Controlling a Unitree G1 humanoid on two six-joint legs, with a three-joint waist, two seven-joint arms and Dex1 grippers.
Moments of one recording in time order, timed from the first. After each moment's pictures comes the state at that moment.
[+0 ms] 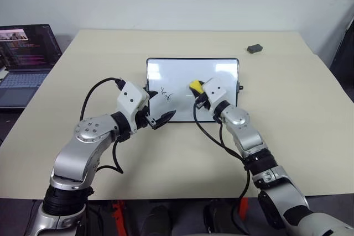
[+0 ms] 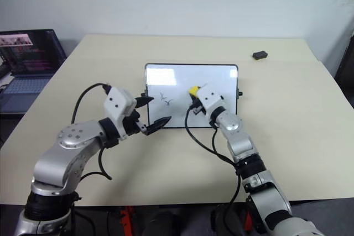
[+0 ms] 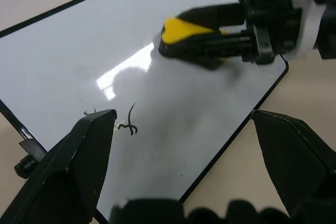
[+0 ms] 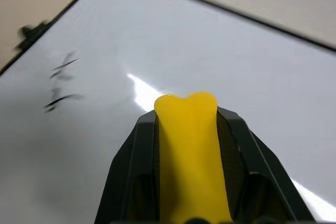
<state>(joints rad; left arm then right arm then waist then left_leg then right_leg) -0.30 0.60 0.02 -0.43 -0.34 0.64 -0.63 -0.65 -0.09 0.18 0.38 -0.08 -0.02 0.29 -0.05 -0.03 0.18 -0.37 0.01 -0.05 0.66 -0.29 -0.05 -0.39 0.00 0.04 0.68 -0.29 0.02</state>
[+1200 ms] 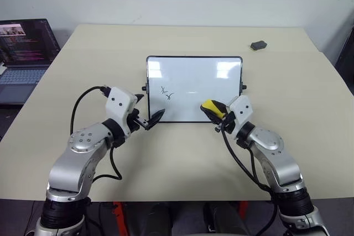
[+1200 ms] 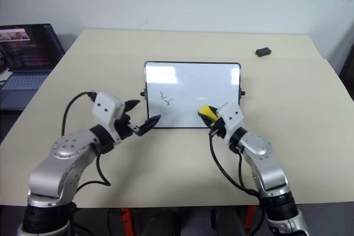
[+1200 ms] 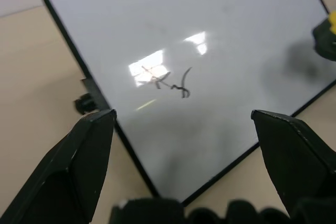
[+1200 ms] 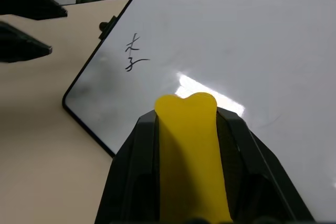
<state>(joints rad) -0.20 0.57 0.12 -0.46 -0.35 0.66 -0.49 -0.27 -0.26 0.16 -0.28 0.14 0.36 0.51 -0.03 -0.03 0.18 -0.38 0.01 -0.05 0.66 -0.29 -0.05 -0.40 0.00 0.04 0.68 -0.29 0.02</state>
